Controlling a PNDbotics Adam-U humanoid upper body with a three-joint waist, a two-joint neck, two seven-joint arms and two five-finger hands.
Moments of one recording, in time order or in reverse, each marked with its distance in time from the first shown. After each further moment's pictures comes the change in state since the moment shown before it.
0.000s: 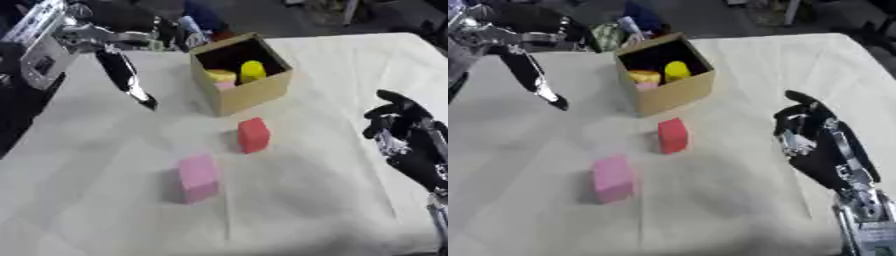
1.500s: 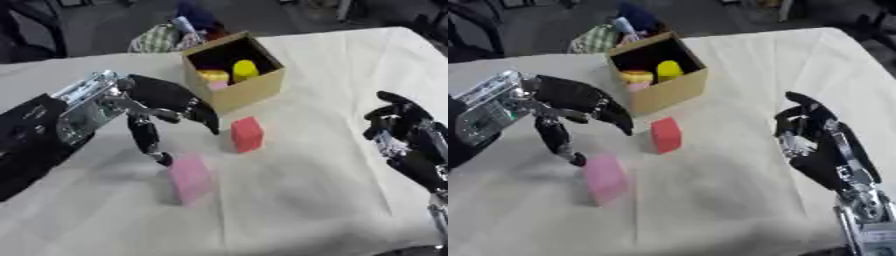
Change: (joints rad) left arm 0.067 -0.009 -0.194 -0.003 0.052 -0.143 0.143; right arm 0.008 -0.008 0.000 0.000 0.000 -0.001 0.001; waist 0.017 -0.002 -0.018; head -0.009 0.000
